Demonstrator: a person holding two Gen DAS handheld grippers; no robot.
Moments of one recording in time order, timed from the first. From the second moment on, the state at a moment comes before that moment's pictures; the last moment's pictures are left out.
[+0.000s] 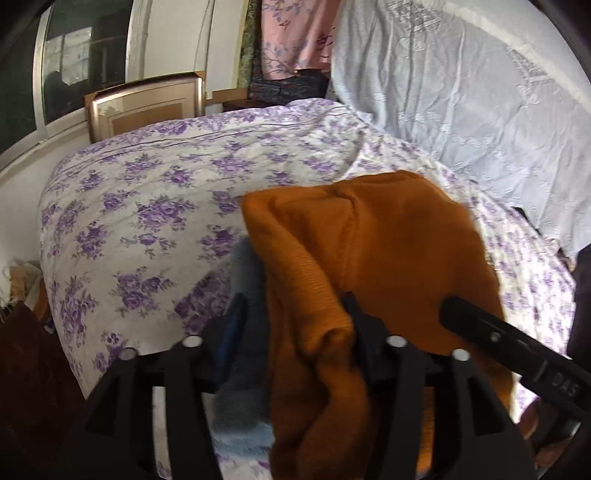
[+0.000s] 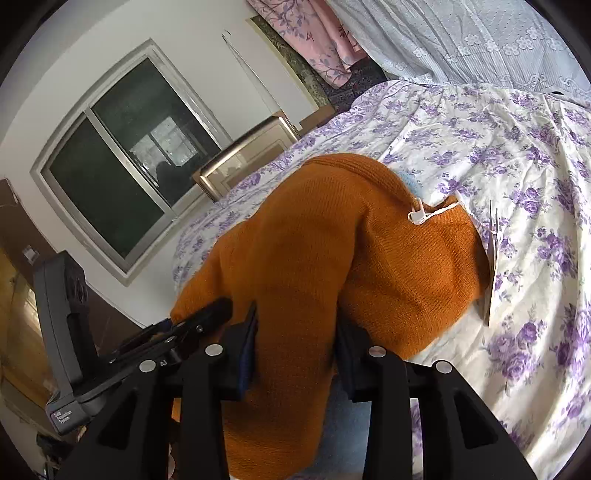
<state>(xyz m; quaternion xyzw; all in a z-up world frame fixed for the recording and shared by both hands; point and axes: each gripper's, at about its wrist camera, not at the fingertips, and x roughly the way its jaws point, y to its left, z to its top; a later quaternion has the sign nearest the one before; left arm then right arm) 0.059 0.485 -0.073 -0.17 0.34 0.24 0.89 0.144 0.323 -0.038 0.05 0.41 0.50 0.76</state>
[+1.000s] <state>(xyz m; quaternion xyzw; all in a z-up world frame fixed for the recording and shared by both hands) 0.049 0.462 -0.059 -0.17 0.32 0.19 0.92 0.174 0.341 -0.001 0.08 0.39 0.54 0.74</state>
